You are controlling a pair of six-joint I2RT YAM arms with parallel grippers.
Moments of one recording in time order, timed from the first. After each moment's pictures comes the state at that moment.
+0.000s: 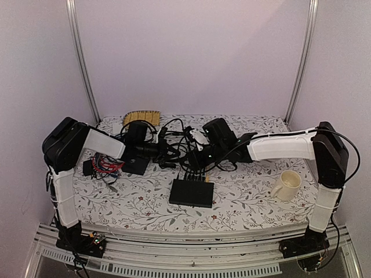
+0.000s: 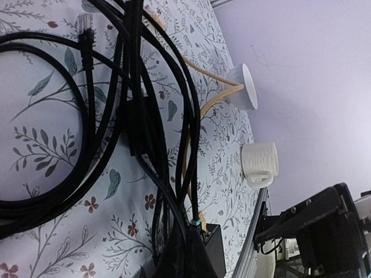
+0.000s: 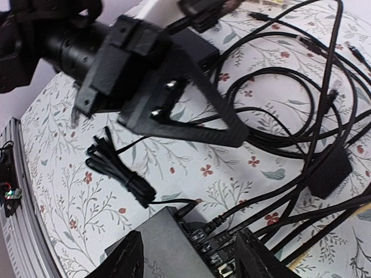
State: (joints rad) left arm -0.49 2.03 1.11 0.40 0.72 -0.77; right arm 0.87 1.88 1.31 -0.10 -0.17 0.23
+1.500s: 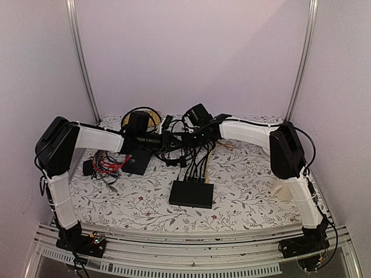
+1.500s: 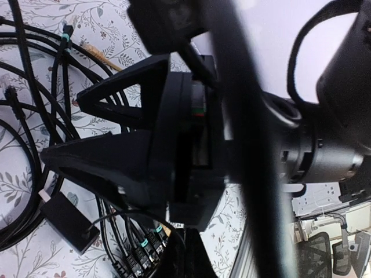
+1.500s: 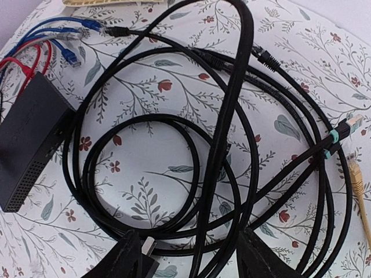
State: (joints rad) left arm -0.54 1.94 1.18 0.30 0.73 -0.64; right arm 0.77 2.38 2.07 -0.52 0.10 0.24
